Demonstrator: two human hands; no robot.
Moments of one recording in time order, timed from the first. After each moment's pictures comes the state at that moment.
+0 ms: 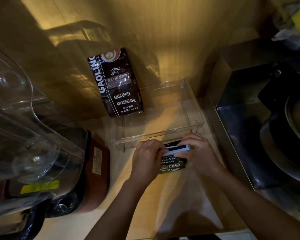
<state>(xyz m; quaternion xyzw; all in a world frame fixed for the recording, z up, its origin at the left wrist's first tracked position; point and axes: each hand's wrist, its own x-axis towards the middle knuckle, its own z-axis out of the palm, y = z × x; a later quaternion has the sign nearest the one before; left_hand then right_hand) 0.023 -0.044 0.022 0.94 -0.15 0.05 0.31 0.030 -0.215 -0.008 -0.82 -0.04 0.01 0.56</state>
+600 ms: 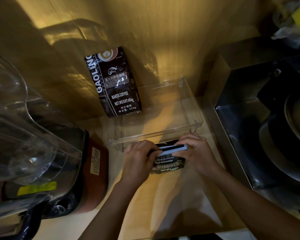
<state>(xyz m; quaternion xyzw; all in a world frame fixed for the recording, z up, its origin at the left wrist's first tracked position) 0.022 -0.027 0.020 0.94 -0.15 0.05 0.30 0.032 -0.213 -0.008 -0.83 -0.04 0.01 0.56</state>
